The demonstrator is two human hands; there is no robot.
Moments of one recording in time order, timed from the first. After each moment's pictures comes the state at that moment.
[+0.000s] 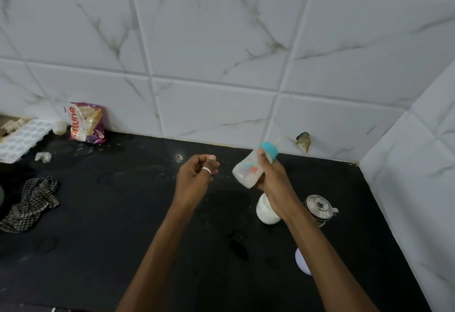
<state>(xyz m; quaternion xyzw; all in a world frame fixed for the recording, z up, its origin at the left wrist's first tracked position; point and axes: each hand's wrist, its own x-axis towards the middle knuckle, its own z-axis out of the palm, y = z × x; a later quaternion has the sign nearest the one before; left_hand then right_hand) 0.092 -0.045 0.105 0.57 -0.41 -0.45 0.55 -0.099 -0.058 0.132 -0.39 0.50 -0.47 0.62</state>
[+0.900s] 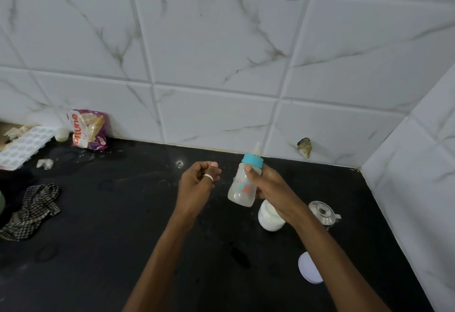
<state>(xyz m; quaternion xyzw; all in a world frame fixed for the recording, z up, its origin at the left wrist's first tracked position) 0.094 -0.044 0.106 0.57 -0.42 -0.46 0.54 -0.098 -0.054 0.141 -0.47 0.50 -0.40 0.61</state>
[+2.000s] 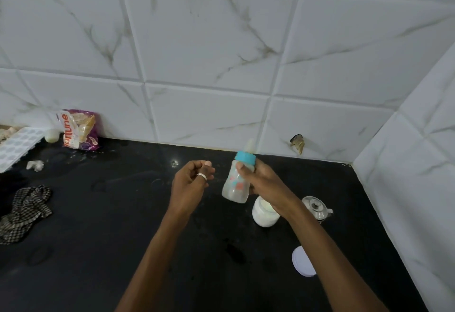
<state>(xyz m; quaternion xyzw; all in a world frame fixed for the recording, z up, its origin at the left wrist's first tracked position) 0.092 -0.040 0.107 0.56 -0.42 -0.46 0.54 -0.102 -0.057 0.141 -0.49 0.52 -0.38 0.59</state>
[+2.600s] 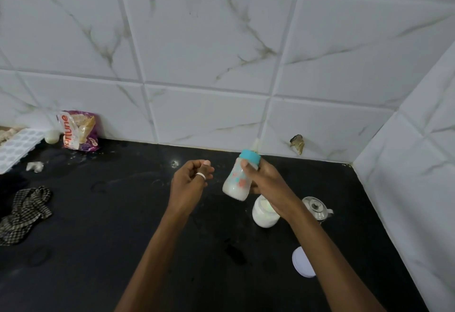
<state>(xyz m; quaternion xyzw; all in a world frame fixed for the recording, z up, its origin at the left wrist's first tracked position) 0.093 -0.044 0.108 0.57 -0.42 -0.45 0.54 -0.107 -0.059 0.137 -0.46 0.50 -0.42 0.60</state>
